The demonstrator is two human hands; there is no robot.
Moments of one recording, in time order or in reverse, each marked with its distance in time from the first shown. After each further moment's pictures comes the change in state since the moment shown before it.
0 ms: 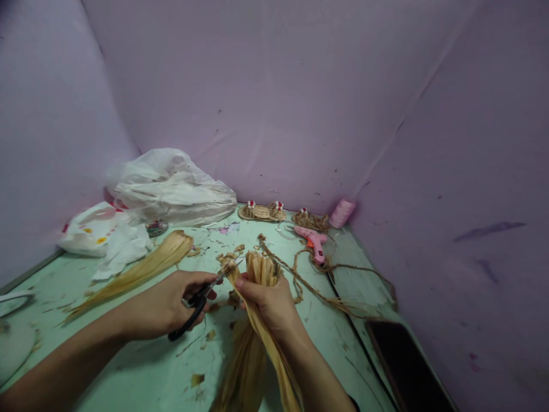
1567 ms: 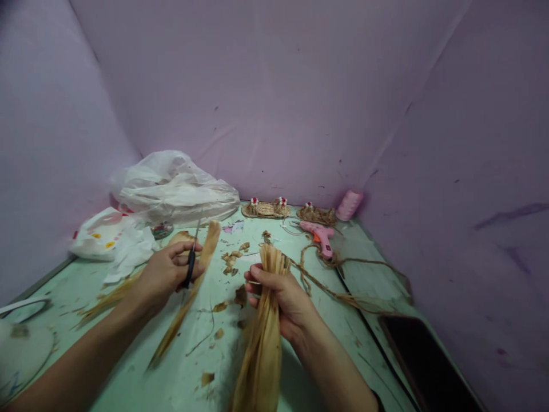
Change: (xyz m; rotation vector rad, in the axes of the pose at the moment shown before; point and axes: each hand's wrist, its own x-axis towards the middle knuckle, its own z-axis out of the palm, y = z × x) left_hand 0.022 -0.023 -0.015 -0.374 0.670 -0.170; right_hand 0.007 0.002 -0.014 0.338 -0.104 0.286
